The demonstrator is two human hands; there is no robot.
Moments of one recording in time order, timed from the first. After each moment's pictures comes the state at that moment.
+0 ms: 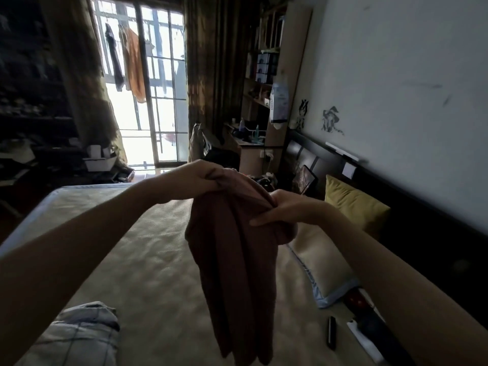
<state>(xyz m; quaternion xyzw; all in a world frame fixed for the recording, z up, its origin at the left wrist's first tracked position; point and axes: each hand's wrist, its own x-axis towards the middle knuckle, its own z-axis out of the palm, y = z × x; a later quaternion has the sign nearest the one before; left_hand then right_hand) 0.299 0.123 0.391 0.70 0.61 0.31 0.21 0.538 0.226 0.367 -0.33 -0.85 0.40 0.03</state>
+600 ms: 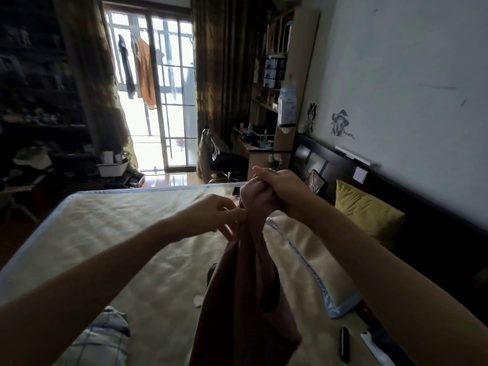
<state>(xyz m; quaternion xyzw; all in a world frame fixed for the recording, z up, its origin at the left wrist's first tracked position) 0.332 0.099 0.367 0.61 0.65 0.31 0.34 0.489 0.219 0.388 -0.35 -0.64 0.60 0.33</state>
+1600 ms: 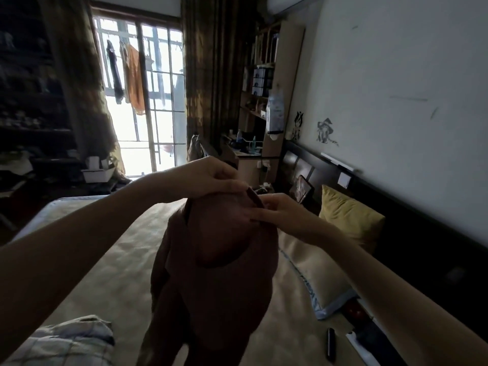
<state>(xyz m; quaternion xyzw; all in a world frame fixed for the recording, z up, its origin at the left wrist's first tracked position) 0.332 0.104 0.438 0.74 0.55 0.30 0.24 0.546 0.187 0.378 -0.23 -0.83 0.46 0.22</state>
